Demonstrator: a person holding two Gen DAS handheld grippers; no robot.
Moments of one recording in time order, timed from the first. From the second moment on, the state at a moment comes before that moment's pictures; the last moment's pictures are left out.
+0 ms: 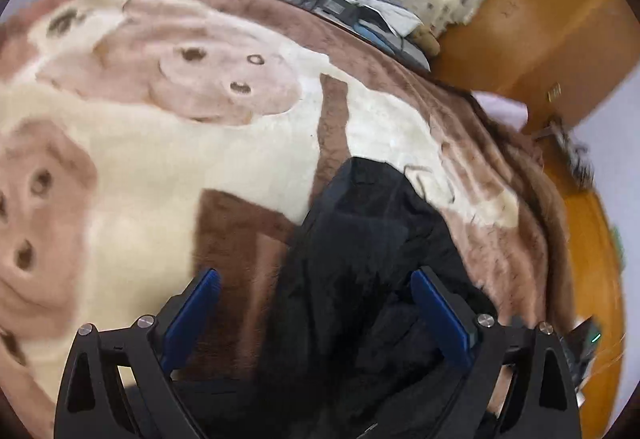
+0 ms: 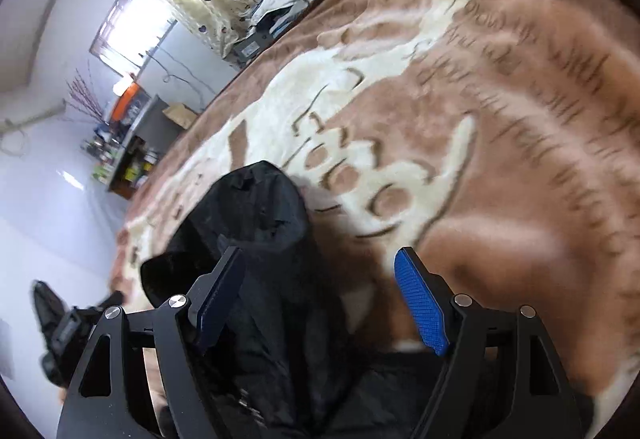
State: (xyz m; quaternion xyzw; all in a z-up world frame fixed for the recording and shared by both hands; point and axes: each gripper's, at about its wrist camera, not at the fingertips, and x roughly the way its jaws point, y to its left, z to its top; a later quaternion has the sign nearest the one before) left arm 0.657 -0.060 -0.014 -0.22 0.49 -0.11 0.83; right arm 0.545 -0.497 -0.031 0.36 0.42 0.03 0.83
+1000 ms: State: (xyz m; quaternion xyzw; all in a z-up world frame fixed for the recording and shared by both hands) left arm 0.563 -0.026 0.014 -0.14 0.47 -0.10 0.87; right arm 0.471 -0.424 0.012 0.08 0.38 0.03 0.92
